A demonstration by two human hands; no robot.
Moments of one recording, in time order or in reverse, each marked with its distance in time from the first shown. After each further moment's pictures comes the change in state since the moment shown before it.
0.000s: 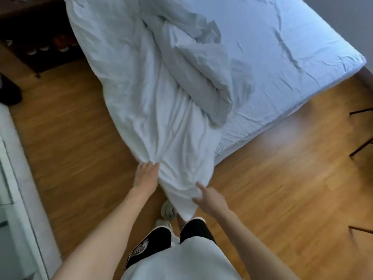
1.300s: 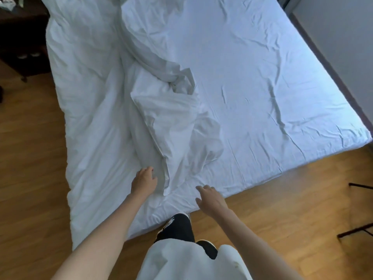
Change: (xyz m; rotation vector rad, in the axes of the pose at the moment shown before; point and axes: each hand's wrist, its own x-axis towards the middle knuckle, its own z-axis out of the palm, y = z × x) left_hand 0.333 0.261 -0.088 -0.432 -0.038 -0.456; right_hand 0.242 0.185 -0.377 -0.365 -0.018 -0.252
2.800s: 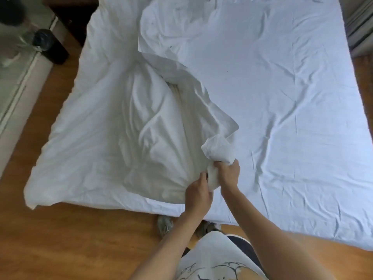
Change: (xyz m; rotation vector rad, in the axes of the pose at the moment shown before) left_hand 0.017 0.538 0.138 -0.308 0.460 -0.043; right_hand 0.123 0.341 -0.268 1.162 0.273 0.056
